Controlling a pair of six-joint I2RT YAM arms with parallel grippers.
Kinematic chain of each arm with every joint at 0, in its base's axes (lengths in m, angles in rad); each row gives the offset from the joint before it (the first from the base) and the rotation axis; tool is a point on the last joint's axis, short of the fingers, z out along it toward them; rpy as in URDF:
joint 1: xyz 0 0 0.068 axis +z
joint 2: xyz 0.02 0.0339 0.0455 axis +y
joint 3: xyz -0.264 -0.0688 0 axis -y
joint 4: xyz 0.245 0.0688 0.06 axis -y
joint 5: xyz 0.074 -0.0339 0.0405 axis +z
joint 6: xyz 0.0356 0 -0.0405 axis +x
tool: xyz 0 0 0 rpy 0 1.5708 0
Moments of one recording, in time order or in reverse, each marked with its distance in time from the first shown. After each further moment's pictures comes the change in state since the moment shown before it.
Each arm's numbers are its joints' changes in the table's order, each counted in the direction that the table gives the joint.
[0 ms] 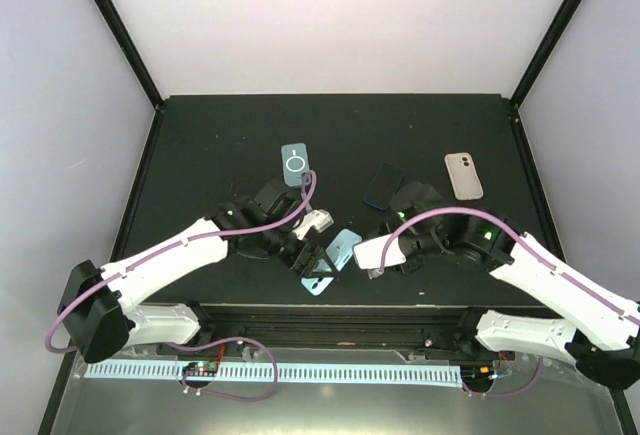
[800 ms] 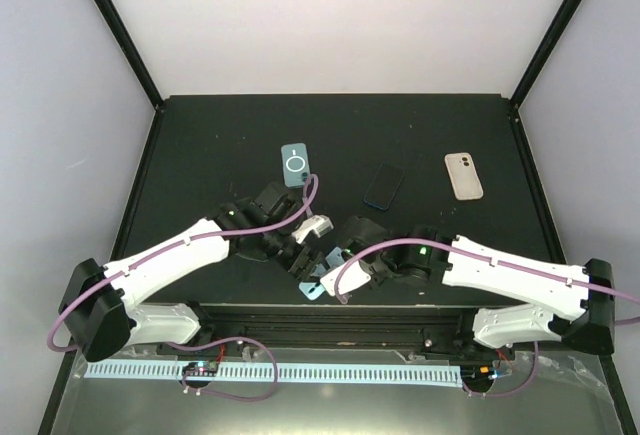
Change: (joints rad) left arm 0.000 0.013 -0.016 -0.026 -0.073 0.025; right arm 0.266 0.194 -0.098 0.202 -0.295 -0.086
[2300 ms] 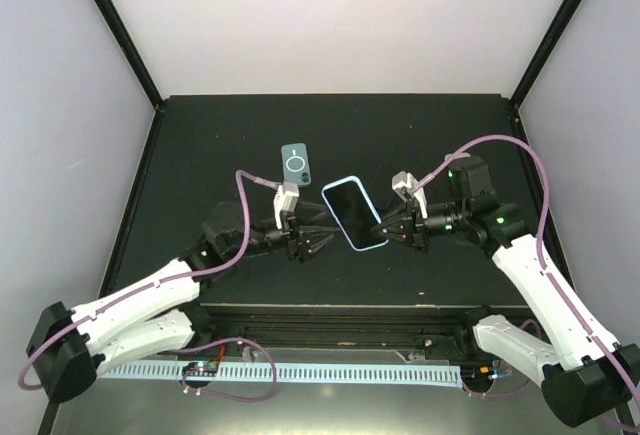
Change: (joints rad) left arm -0.003 -0.358 -0.359 1.066 0.259 -0.254; right arm -0.839 -0.248 -0.134 0.144 1.253 0.935
